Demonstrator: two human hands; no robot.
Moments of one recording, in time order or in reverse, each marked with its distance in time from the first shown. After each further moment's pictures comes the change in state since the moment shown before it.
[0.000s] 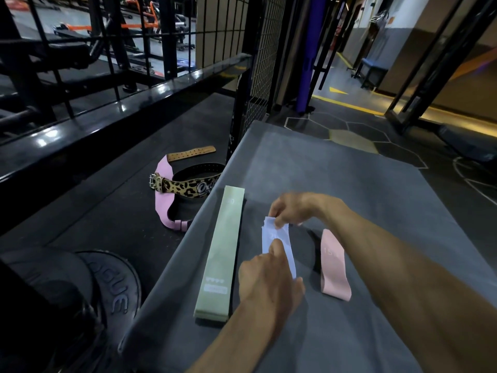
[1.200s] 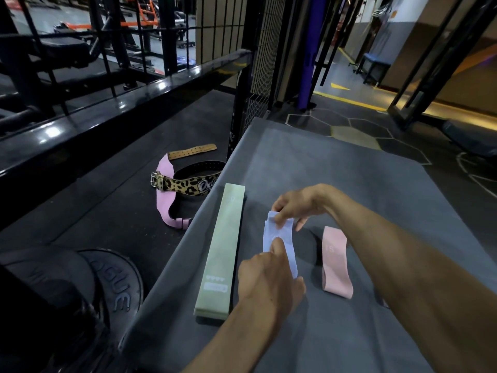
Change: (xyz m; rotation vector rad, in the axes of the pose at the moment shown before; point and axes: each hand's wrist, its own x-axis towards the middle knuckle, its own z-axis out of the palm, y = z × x) left_hand -0.002 -0.002 0.001 -0.001 -0.006 -0.005; right_hand -0.002 0.001 -0.001 0.286 -0.134 0.035
